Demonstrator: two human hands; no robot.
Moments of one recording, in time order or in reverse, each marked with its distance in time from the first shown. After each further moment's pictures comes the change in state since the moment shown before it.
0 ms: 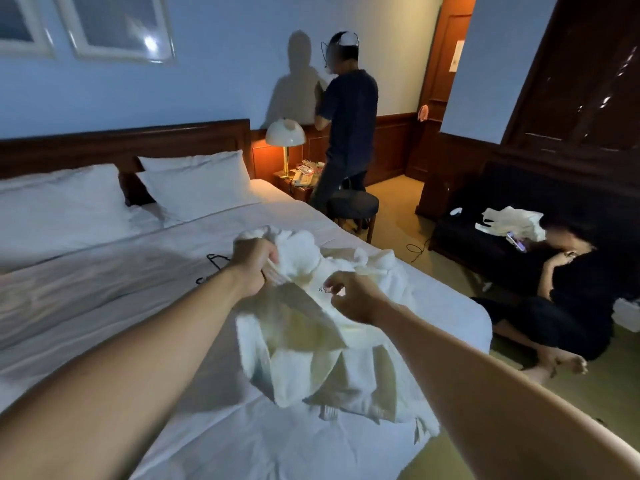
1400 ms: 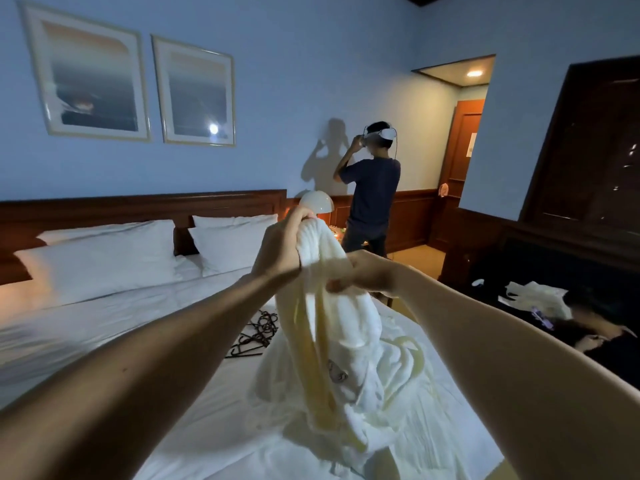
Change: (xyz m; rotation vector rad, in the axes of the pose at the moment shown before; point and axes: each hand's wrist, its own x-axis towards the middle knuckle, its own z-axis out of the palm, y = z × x) left_hand -0.099 0.090 -0.028 0.594 0.137 1.147; right_hand -0.048 -0.126 -0.120 0.137 -0.149 -0.216
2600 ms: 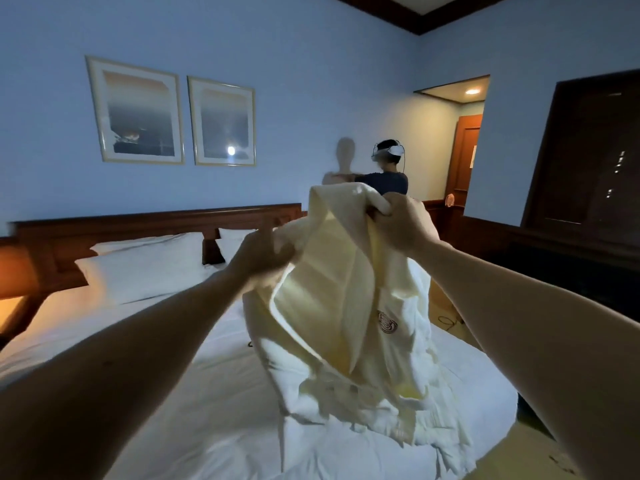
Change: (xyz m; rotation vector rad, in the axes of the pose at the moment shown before) left_hand -0.093 0.105 -0.157 0.251 -0.194 -0.326; right_hand -0.170 -0.119 0.010 -0.300 0.817 -0.119
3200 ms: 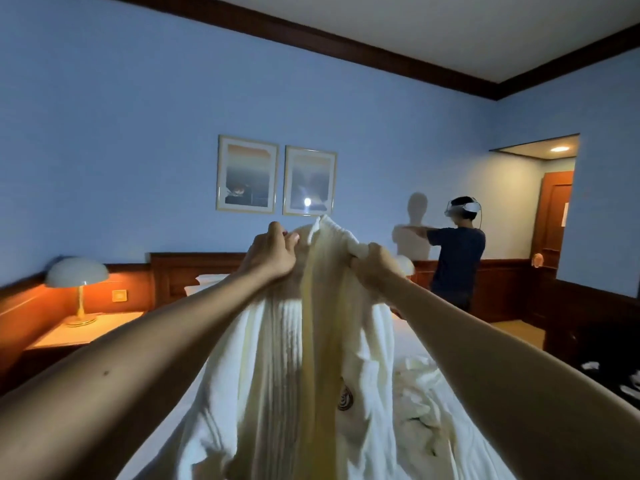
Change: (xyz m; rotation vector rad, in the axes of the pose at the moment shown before) left_hand -0.064 -0.012 -0.194 0.238 0.328 -0.180; right_hand -0.063 -0.213 0.035 0.325 -0.294 0.049
